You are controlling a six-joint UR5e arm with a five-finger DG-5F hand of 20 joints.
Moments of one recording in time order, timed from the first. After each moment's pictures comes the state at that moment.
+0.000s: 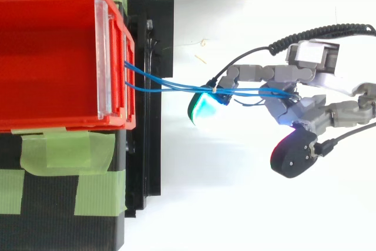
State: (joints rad) arm 0.20 -1.93 -1.92 -2.39 -1.27 -0.20
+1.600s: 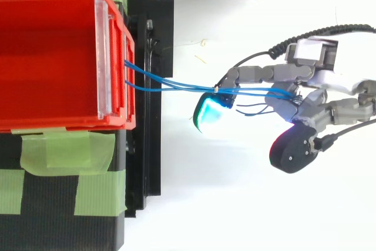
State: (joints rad) arm 0.20 -1.93 -1.91 -2.41 -1.26 -0.14
